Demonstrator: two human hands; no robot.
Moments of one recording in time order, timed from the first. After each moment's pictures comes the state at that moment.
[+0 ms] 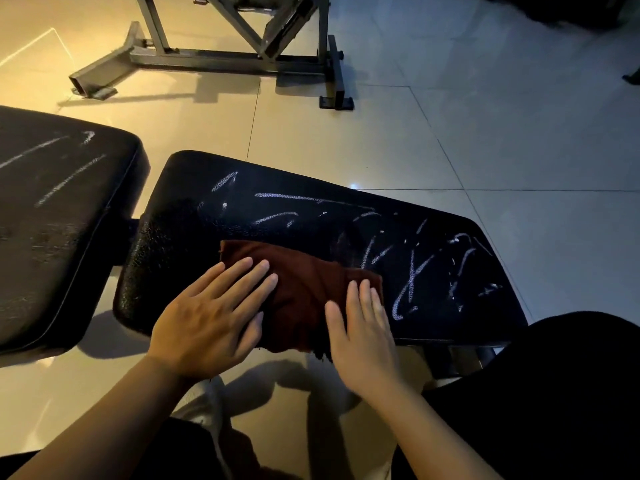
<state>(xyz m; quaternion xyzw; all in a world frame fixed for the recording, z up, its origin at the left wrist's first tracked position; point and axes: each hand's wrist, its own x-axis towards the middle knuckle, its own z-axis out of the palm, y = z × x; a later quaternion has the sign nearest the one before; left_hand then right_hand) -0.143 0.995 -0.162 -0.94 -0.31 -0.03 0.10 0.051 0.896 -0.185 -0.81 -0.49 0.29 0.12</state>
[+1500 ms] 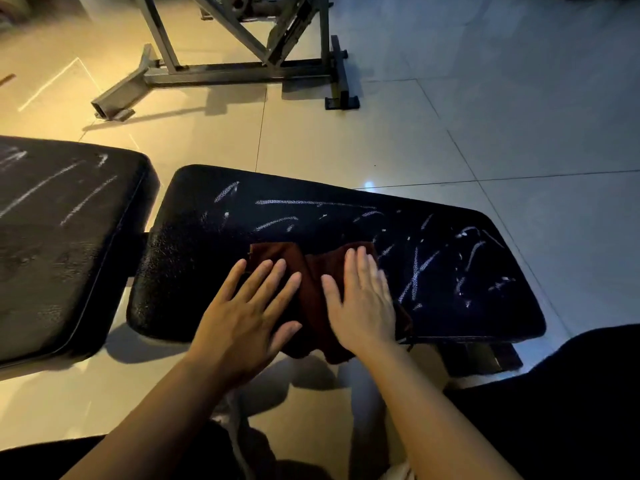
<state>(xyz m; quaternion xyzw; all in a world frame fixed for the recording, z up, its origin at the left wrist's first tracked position) -0.112 0.980 -0.163 -0.93 -0.34 0.02 0.12 0.073 0.934 -0.205 -0.81 -0.54 0.18 0.16</state>
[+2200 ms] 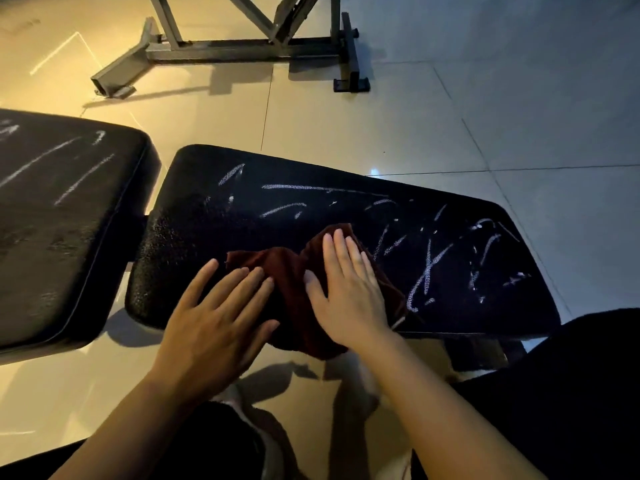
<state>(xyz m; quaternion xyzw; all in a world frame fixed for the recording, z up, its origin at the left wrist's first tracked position) -0.146 0.973 -0.155 -0.93 -0.35 -0.01 0.14 0.056 0.949 -0.199 -0.75 -0.62 0.19 0.15</state>
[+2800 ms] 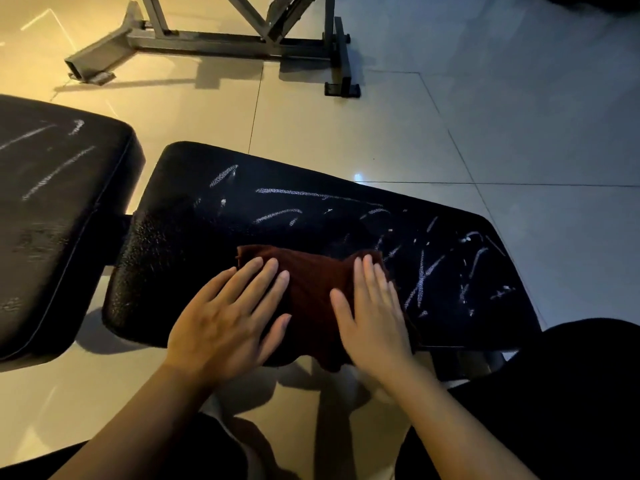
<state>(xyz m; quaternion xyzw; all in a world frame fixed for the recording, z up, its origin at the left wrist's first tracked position) -0.125 0.992 -0.176 -0.93 -0.31 -0.11 0.17 0.074 0.923 -0.202 -0.80 -0.55 0.20 0.11</state>
